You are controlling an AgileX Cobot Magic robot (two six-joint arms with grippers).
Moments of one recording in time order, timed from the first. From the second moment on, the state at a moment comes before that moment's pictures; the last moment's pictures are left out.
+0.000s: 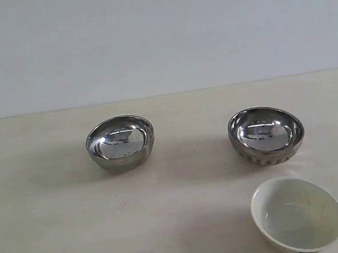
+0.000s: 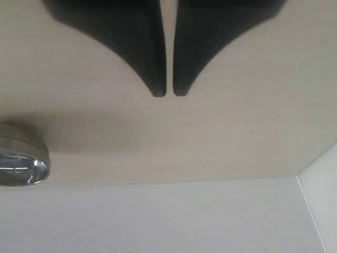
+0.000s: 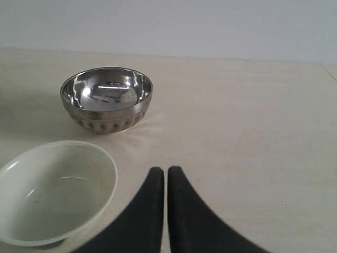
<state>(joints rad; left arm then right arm) 0.09 0.00 0.00 0.07 0.31 0.00 0.09 0.00 0.00 -0.03 0.33 -0.01</state>
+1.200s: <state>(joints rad) 0.09 0.05 -0.21 0.09 -0.58 -0.05 0.09 0.00 0.00 -0.03 0.33 -0.01</state>
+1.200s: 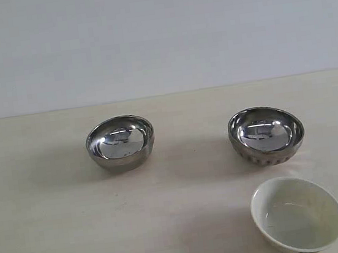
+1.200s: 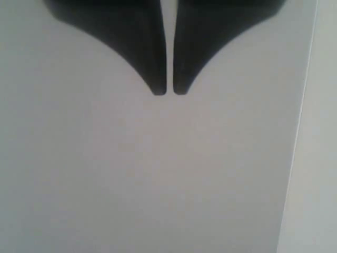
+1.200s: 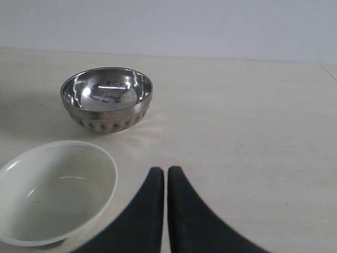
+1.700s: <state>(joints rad) 0.09 0.57 -0.59 0.08 0.11 -0.05 0.09 0.00 0.00 -0.03 0.33 -0.01</state>
